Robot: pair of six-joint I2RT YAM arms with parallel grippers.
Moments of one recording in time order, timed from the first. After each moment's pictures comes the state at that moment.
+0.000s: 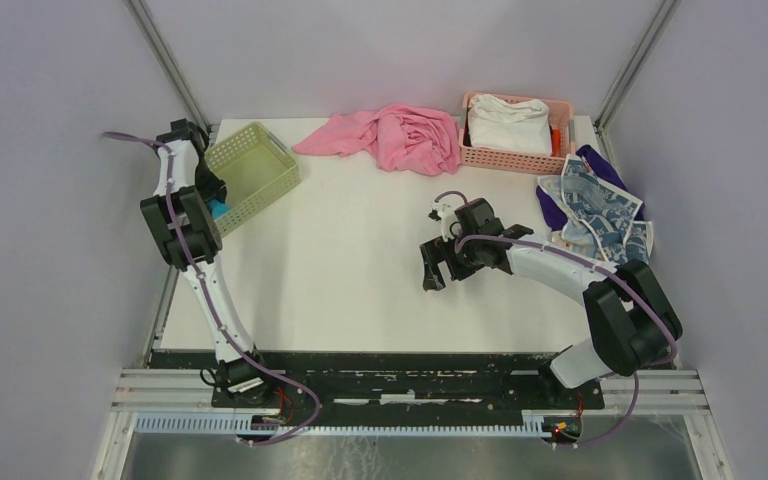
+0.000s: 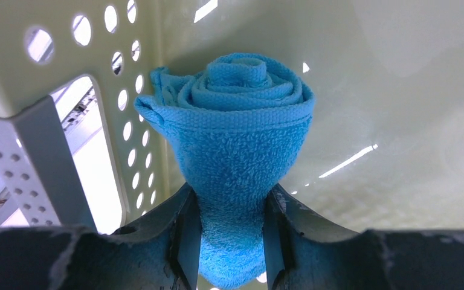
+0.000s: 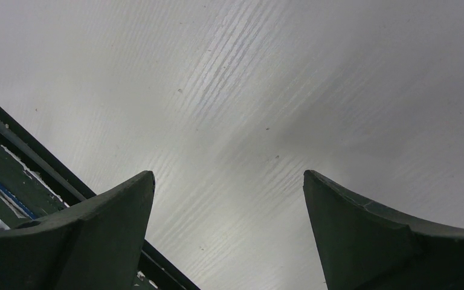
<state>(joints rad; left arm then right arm) 0.35 2.40 2.15 -1.11 -0.18 -0.48 0.55 1.50 0.85 -0.35 -0.33 0.12</state>
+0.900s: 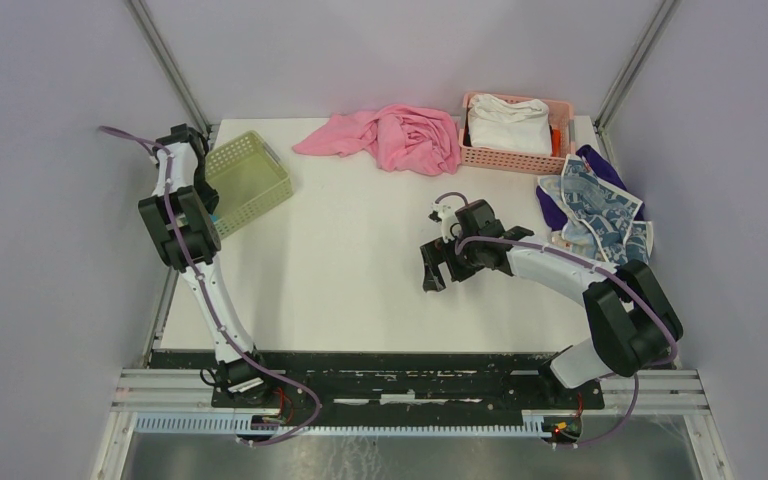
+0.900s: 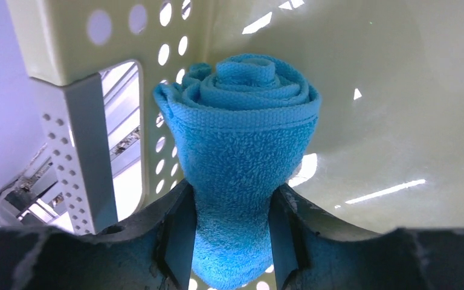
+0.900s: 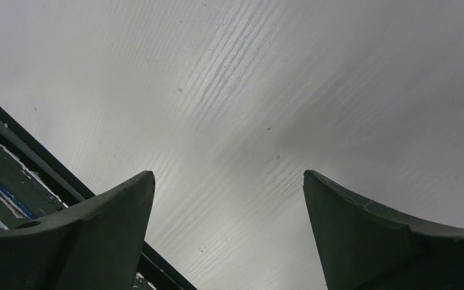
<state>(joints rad) 0.36 2.38 2.10 -1.13 -0.39 -0.46 0.55 1.50 0.84 -0.34 -0.34 0.12</state>
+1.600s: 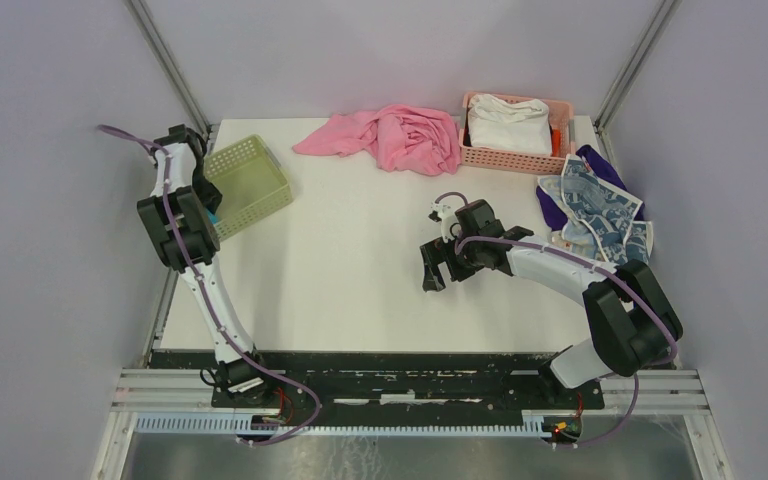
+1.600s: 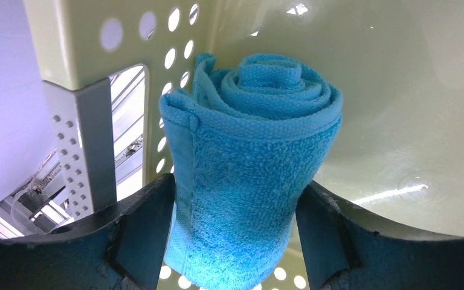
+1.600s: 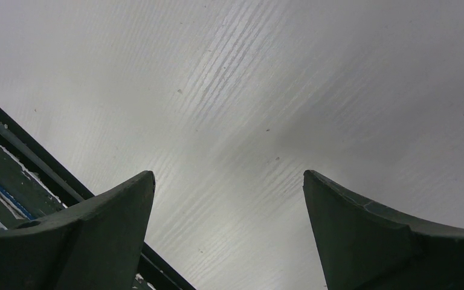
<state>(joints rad) 0.37 2.37 2.09 -1.13 -0.41 -0.43 0.55 1.50 0.84 -0.33 -0.34 0.12</state>
